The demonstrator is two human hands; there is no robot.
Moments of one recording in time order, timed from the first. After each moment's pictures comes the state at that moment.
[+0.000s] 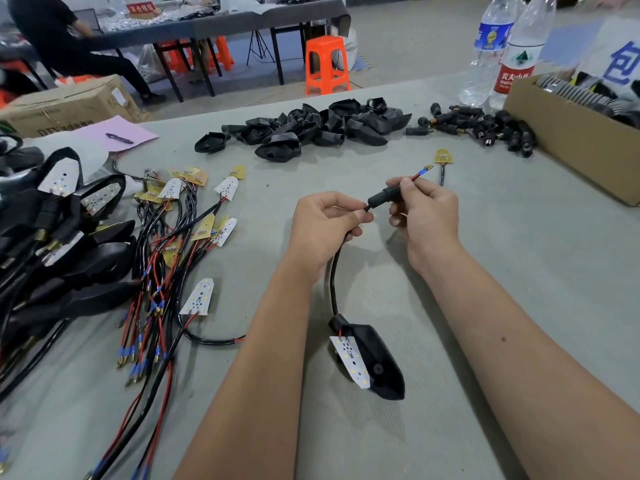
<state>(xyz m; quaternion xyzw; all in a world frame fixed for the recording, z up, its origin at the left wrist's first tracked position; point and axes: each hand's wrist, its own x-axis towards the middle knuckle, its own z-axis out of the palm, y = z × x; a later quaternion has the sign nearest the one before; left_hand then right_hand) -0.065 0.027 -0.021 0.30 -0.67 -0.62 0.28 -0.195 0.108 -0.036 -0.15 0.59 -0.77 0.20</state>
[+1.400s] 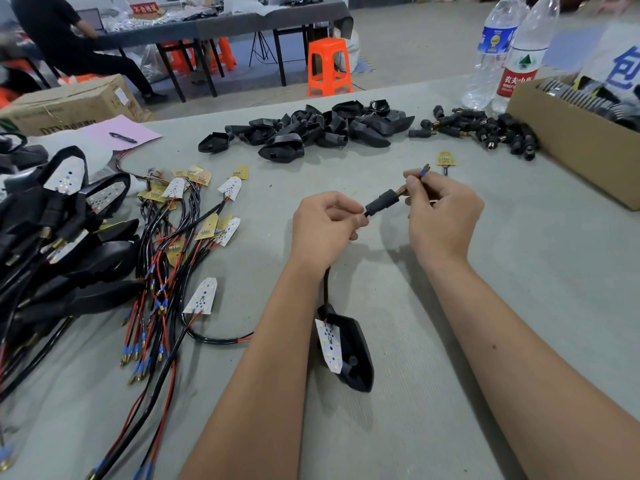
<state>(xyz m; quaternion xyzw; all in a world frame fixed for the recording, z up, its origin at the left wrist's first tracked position) -0.066 0.024 -0.025 0.34 -0.71 -0.54 0.30 -0.190 0.120 -0.030 -0.29 0.71 -0.63 -0.09</state>
